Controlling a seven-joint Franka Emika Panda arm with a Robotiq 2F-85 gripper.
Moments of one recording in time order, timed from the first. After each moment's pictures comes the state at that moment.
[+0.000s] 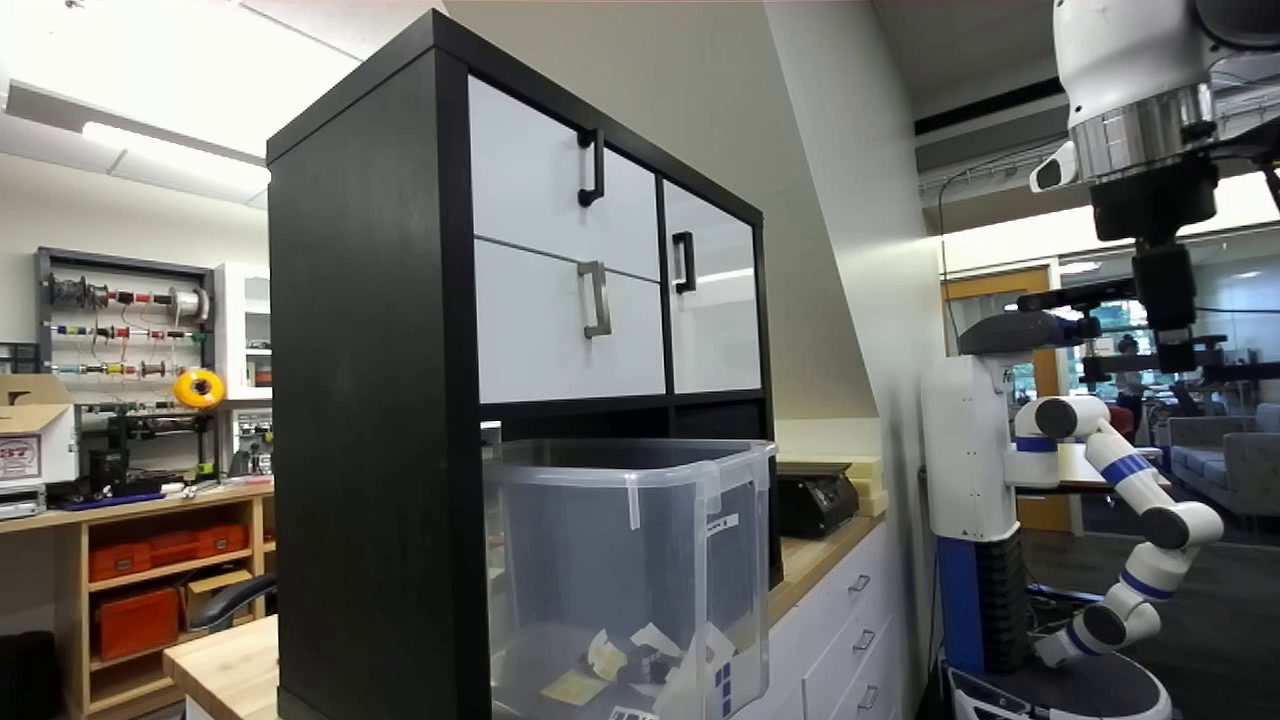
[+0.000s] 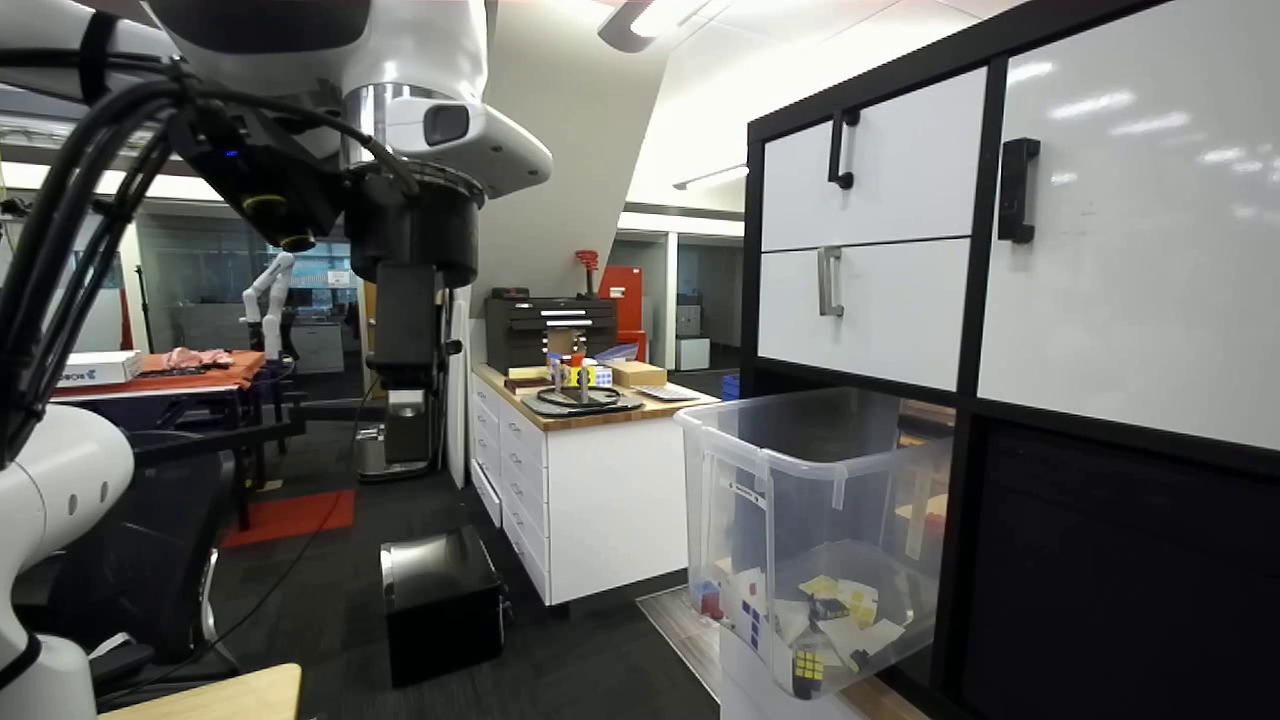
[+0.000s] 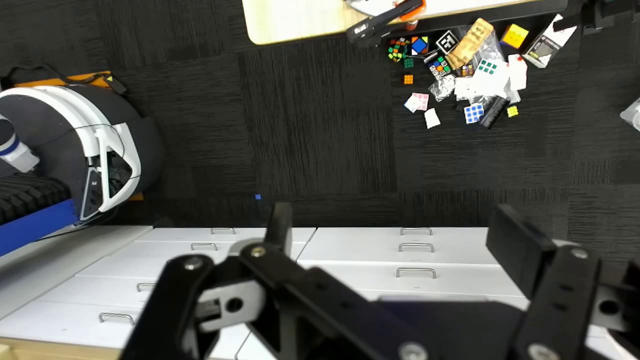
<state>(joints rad) -0.20 -0.90 -0.02 -2.58 -0.27 1.67 -0.02</state>
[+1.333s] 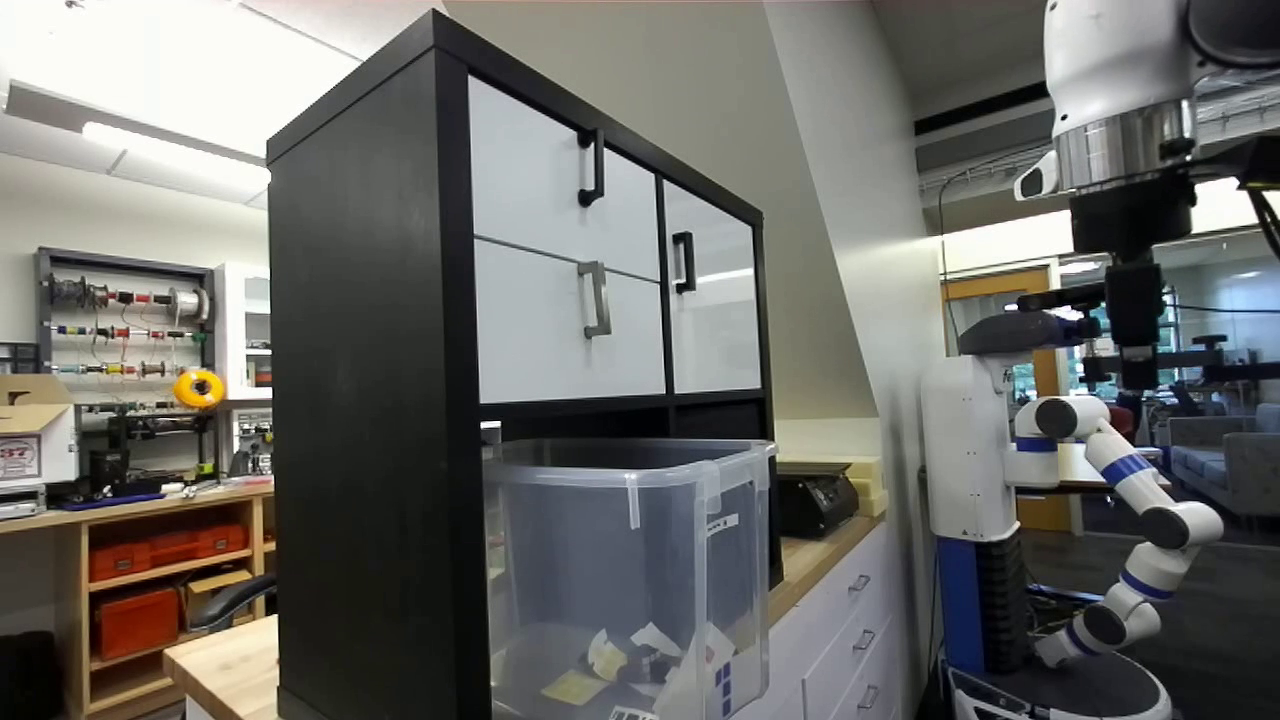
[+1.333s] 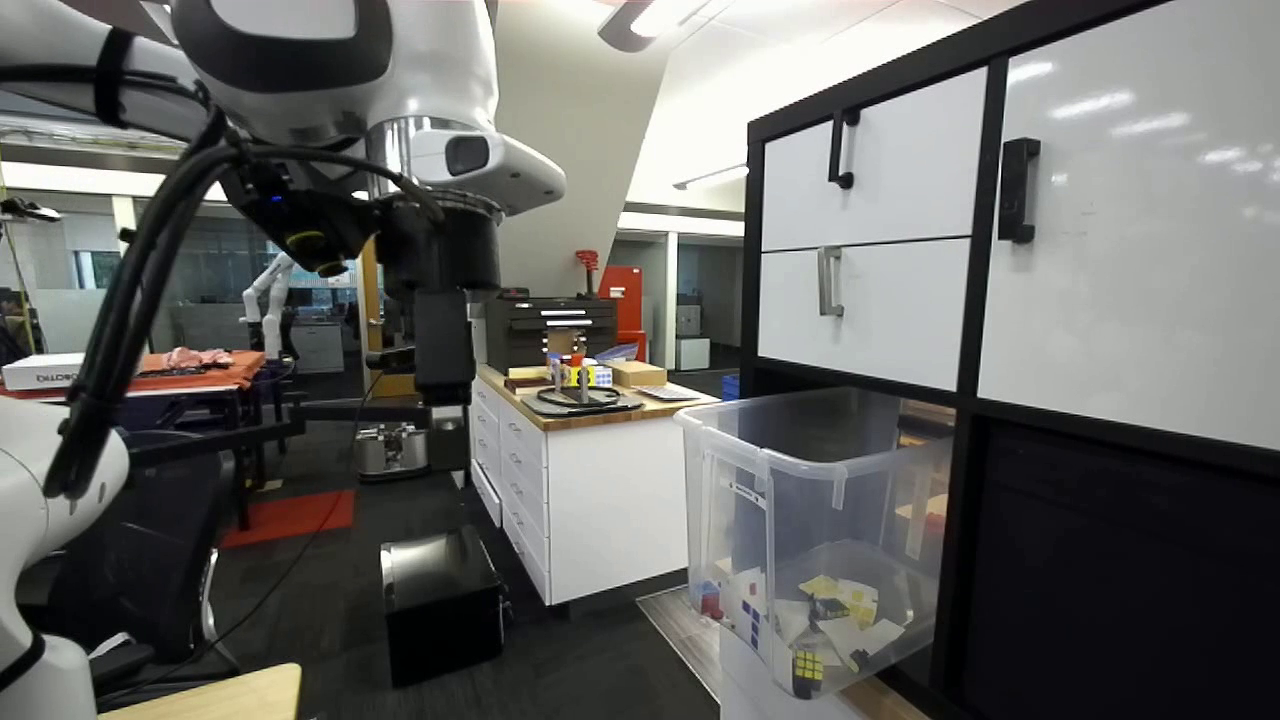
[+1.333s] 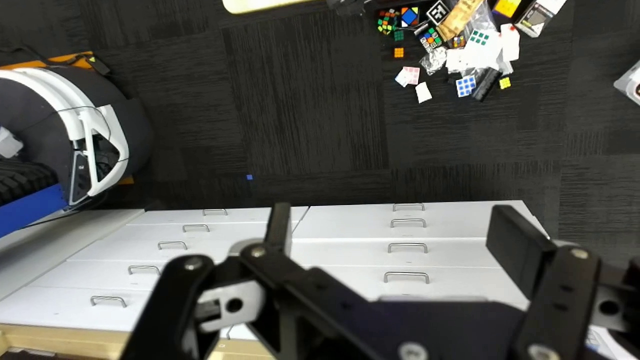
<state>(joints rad) -0.16 -0.87 -0.02 -2.61 -0.24 1.77 0.05</state>
